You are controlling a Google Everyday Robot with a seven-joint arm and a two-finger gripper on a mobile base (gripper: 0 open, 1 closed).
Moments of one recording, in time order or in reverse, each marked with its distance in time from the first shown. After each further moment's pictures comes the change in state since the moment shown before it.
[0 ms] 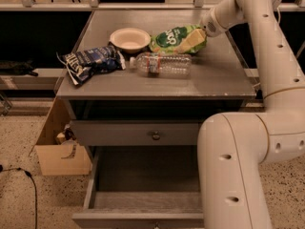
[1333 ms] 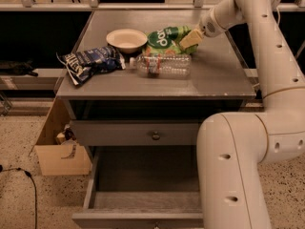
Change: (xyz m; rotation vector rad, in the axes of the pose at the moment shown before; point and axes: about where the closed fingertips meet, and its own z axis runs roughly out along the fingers) arm 0.002 0.002 0.005 -0.008 0.010 0.000
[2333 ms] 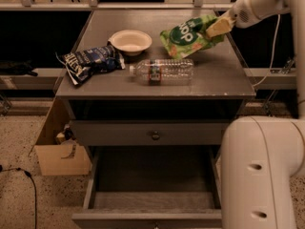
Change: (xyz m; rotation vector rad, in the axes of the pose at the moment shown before) arm 0.013 -0.016 -0.096 0.060 -0.070 0.033
